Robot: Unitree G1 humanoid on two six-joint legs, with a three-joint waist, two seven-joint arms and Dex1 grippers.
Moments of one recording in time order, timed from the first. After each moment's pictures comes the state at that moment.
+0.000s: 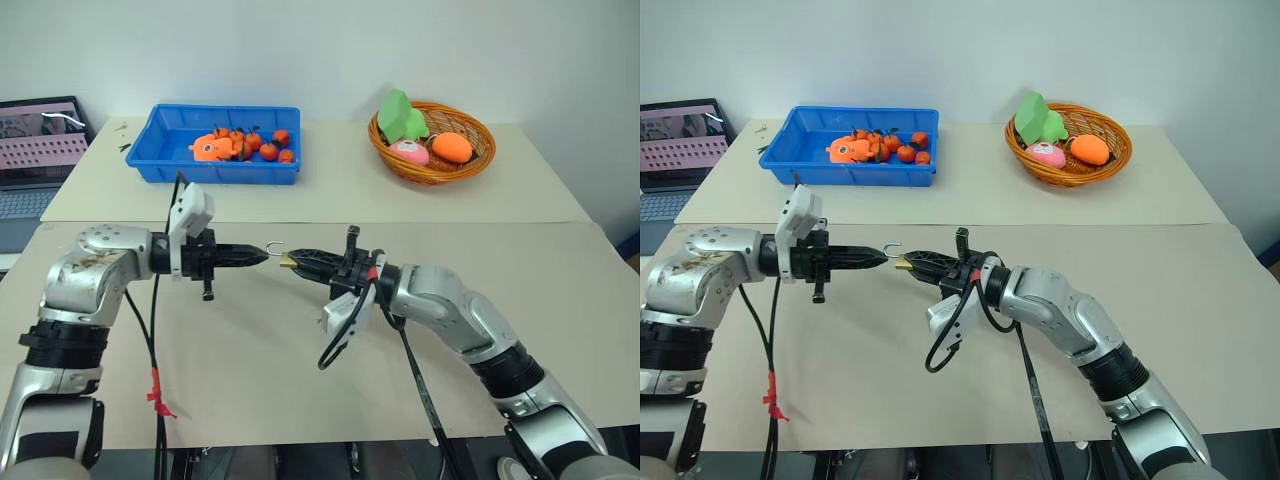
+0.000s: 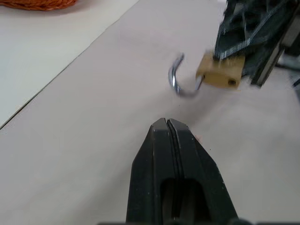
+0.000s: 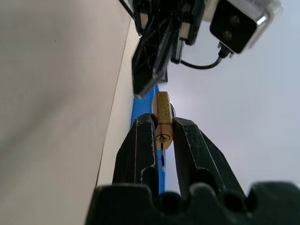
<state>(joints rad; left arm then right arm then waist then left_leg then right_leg) -0.54 0.82 -0.01 0.06 -0.44 0.50 -1.31 -0.58 -0.49 0.40 -0.12 -0.63 -0.52 0.45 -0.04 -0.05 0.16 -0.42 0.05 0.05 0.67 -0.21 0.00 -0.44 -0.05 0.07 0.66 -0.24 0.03</state>
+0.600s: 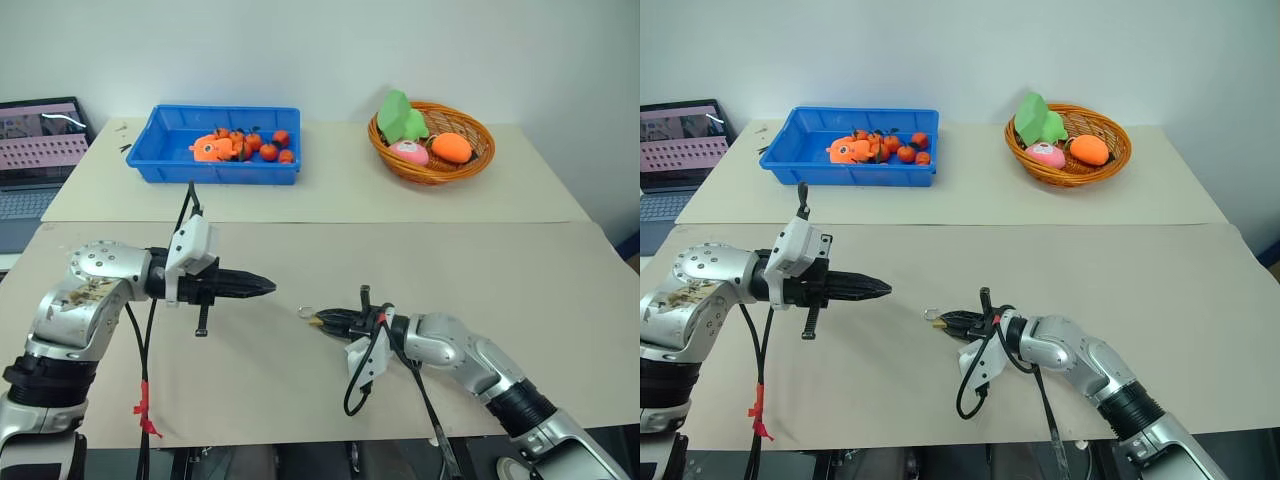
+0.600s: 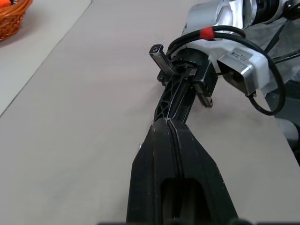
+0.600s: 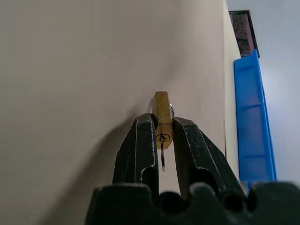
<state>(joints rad) -0.41 0.85 0.02 -0.21 -0.54 0.47 -1.35 -0.38 -0.56 0.49 0.07 -0.60 -0.63 0.50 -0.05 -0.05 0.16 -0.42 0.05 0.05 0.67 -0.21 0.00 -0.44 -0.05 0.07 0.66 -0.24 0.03</state>
